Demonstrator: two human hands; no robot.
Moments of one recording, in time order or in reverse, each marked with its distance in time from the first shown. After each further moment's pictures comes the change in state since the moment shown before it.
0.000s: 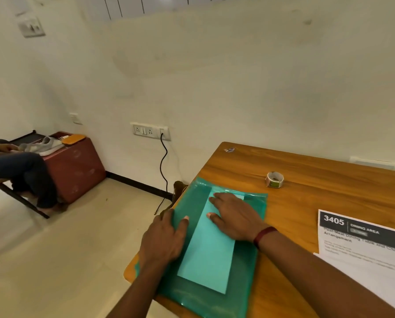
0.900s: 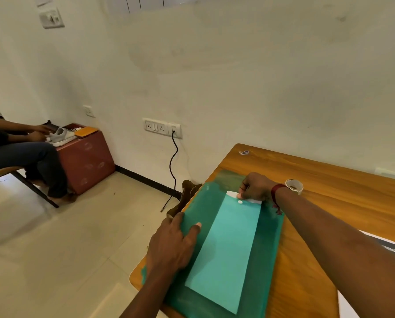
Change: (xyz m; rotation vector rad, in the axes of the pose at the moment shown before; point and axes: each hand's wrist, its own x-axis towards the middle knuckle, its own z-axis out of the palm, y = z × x) left_hand 0.003 -0.004 -0.001 -0.068 -0.018 -0.019; right_hand 0.093 0.071 -0.025 0.320 -0.280 0.387
